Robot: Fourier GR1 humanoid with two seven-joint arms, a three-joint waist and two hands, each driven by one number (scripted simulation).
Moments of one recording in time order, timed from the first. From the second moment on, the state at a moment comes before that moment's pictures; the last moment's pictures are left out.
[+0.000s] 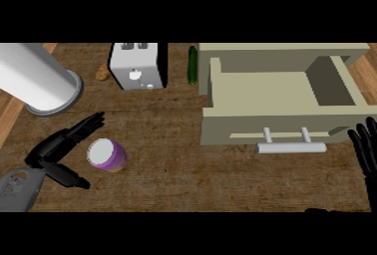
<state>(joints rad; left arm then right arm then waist) -0.31 0.42 0.05 -0.82 -0.20 -0.68 -0.63 0.23 -0.06 -0.20 -2.05 -0.04 0.17 0.05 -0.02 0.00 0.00</state>
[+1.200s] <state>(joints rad) -0.48 0.39 -0.06 -0.43 -0.26 -0.54 -0.82 0.24 -0.04 -0.20 -2.12 -0.07 0.18 0.09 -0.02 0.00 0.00</state>
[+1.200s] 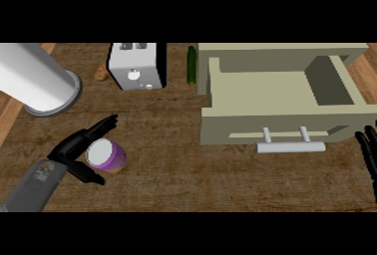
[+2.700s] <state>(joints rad) -0.51 0.27 -0.15 -0.46 -0.22 -0.57 -0.80 0.29 -0.03 -0.24 -2.16 -0.11 0.20 0.08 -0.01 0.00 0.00</state>
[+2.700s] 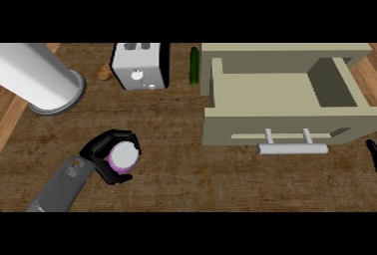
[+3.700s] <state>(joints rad) -0.38 0.10 0.12 -1.00 0.11 -0.01 -0.33 0.33 -0.02 -0.26 -2.22 -0.12 0.20 0.10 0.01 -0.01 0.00</state>
